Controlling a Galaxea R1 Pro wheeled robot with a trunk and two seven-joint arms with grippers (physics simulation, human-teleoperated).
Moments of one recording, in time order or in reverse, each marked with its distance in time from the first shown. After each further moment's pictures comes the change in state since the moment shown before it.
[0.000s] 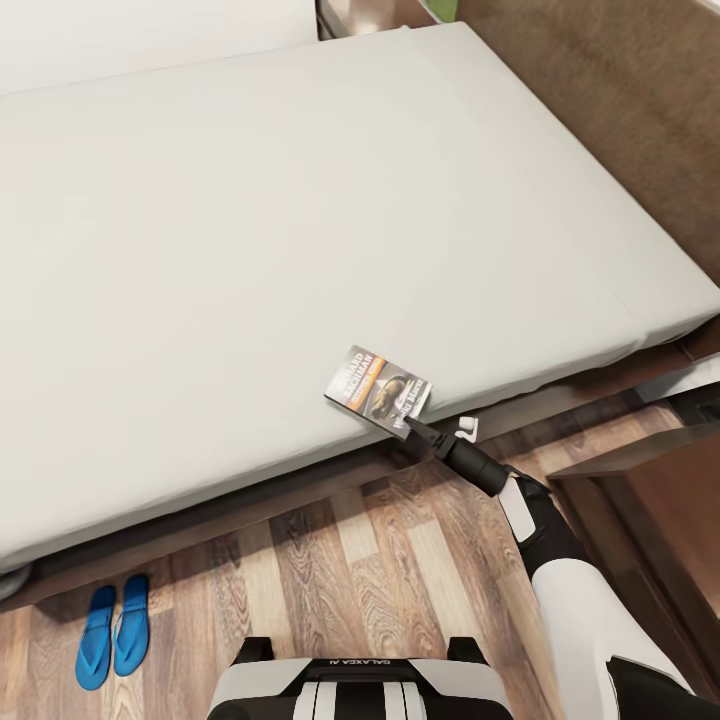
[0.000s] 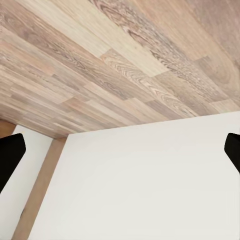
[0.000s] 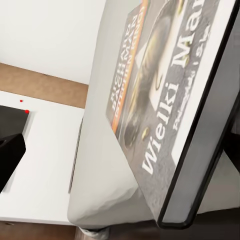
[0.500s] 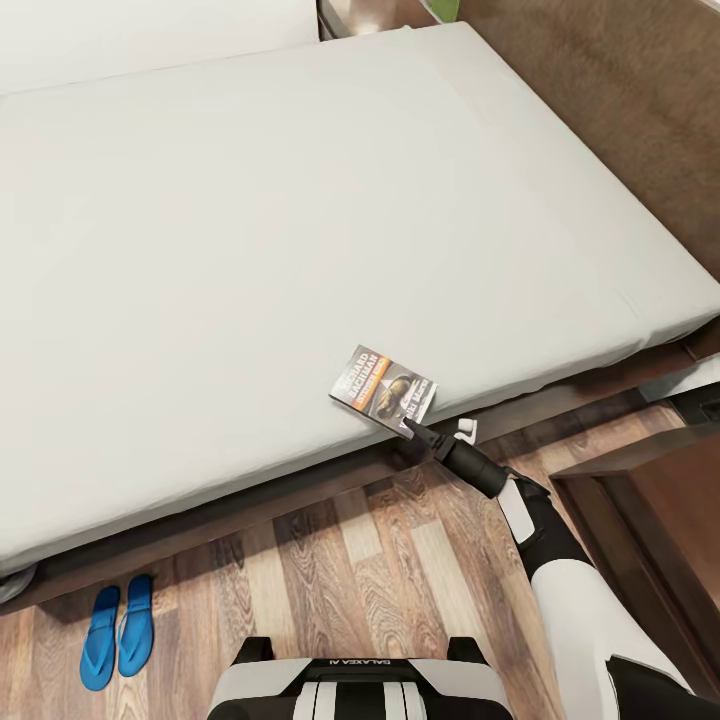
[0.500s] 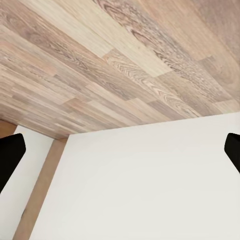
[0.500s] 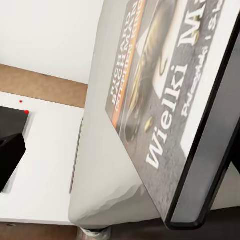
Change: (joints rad) left arm -0.001 0.000 0.000 0.000 0.000 0.000 0.000; right arm 0.000 0.000 0.000 0.014 0.000 0.000 0.000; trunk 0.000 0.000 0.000
